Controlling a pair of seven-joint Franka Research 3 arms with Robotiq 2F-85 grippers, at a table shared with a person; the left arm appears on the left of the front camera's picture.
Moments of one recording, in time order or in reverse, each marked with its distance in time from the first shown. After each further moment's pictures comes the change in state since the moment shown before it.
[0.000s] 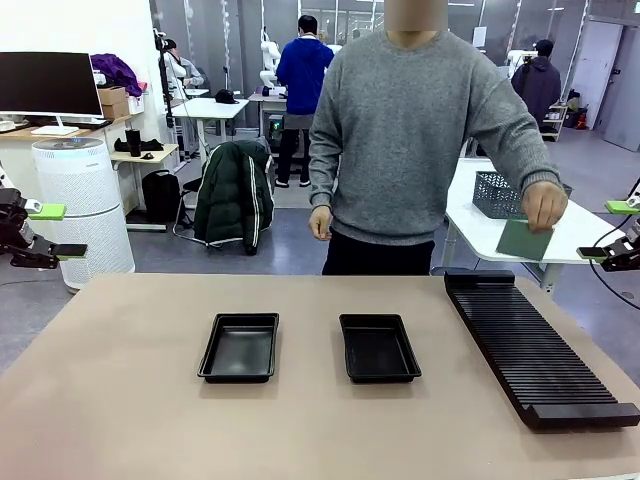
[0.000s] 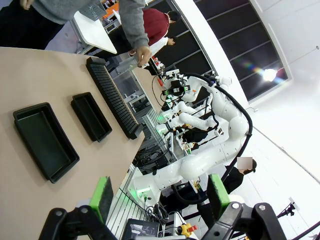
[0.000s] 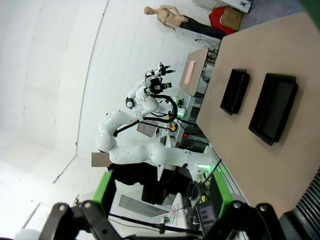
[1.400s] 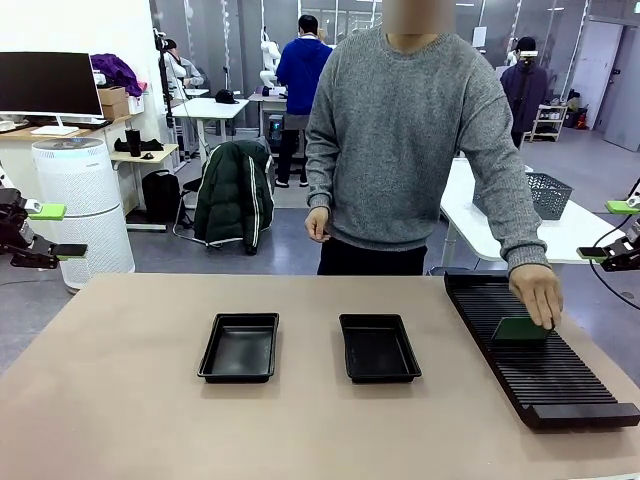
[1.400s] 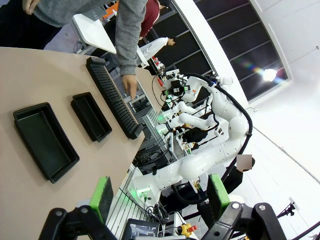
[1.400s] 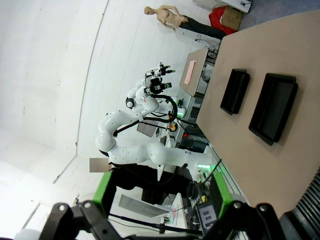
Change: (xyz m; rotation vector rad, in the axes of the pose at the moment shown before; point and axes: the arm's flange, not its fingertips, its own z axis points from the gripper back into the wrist) left arm 0.000 0.000 0.000 0.000 0.000 0.000; right arm 0.000 0.000 0.000 0.000 0.000 0.000
